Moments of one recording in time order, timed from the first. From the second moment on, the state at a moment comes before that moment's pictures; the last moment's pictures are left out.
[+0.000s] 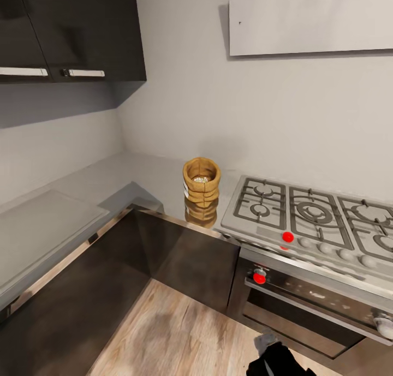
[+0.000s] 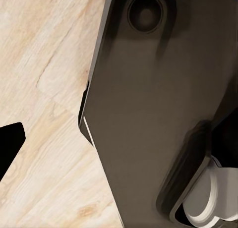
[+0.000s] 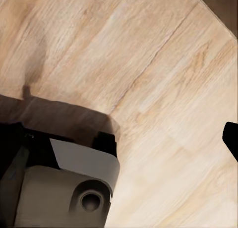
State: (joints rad) left arm 0.00 0.01 0.05 -0.05 0.23 -0.11 0.01; right arm -0.36 0.02 0.10 -0.61 0.21 0.63 0.10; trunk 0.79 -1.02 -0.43
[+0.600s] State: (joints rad) left arm 0.00 0.01 0.05 -0.05 0.23 -0.11 0.01; right arm -0.67 0.17 0.20 -1.04 0.21 1.04 0.13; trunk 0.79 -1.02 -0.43
